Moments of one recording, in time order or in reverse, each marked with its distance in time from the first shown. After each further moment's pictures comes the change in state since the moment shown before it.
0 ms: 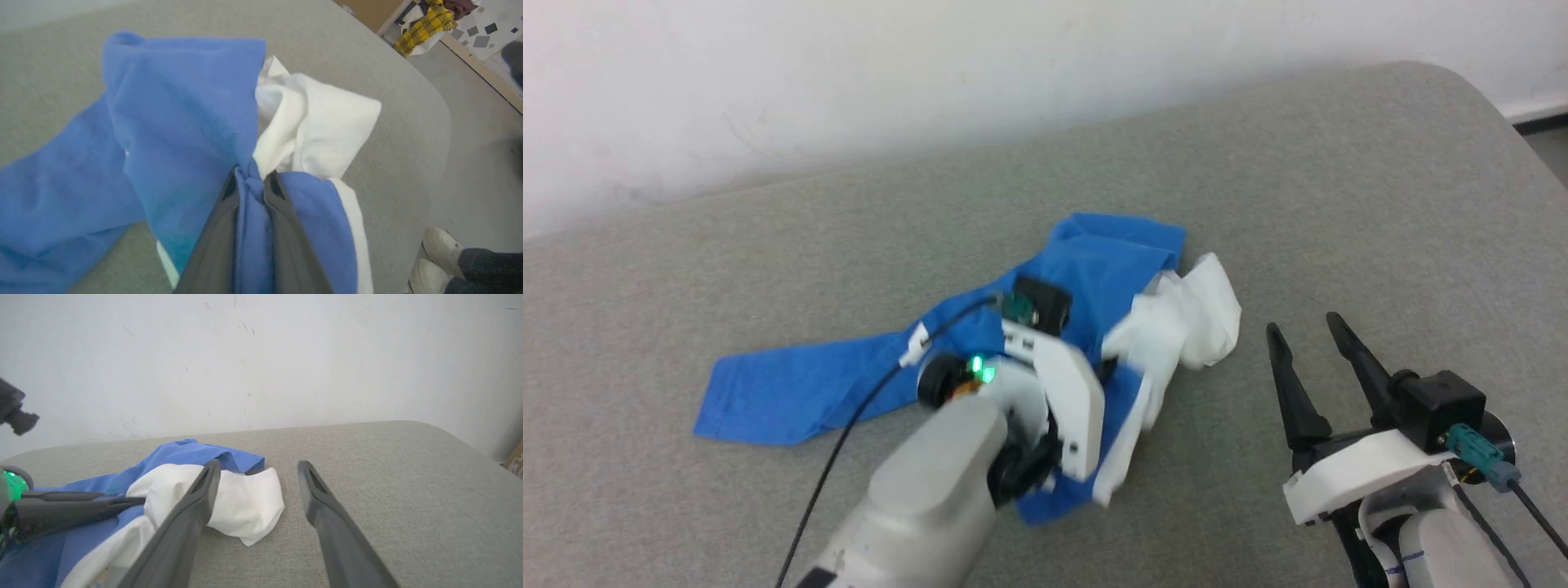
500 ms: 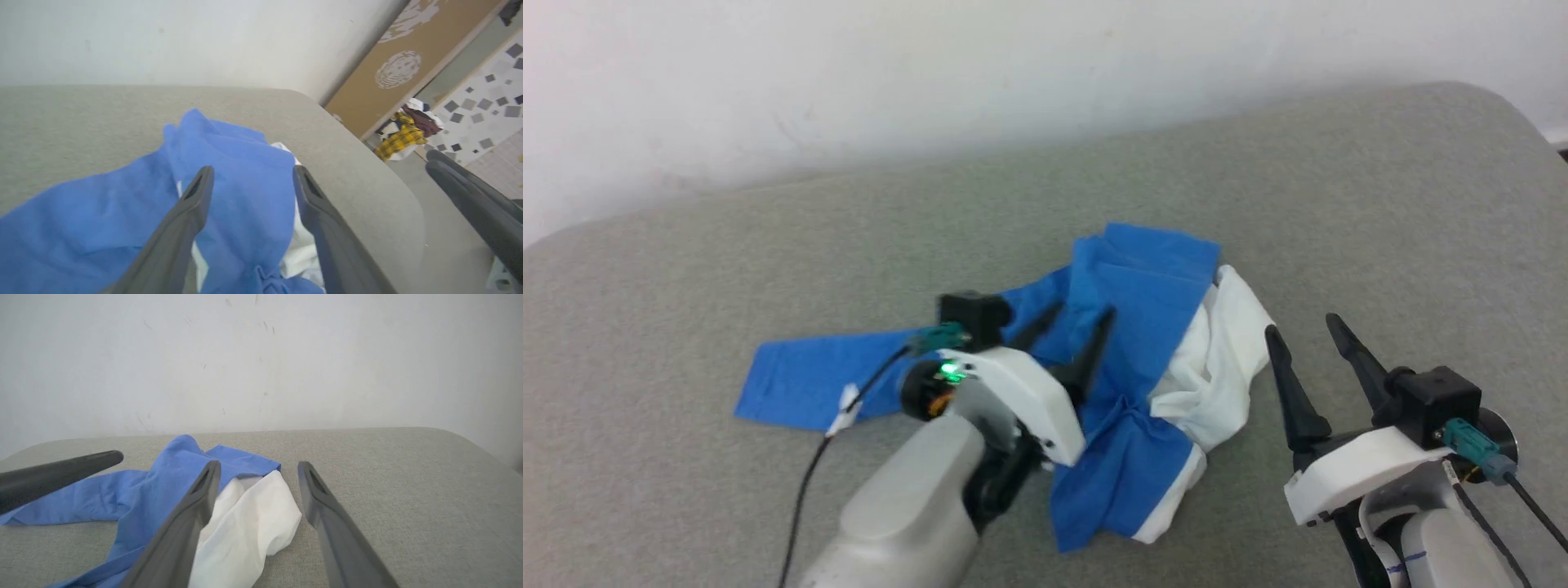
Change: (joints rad) left arm 0.107 0.023 0.050 -0.087 -0.110 0.002 -0.291; right arm 0.003 0.000 -0.003 -0.016 -0.018 0.000 0.038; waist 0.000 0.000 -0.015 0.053
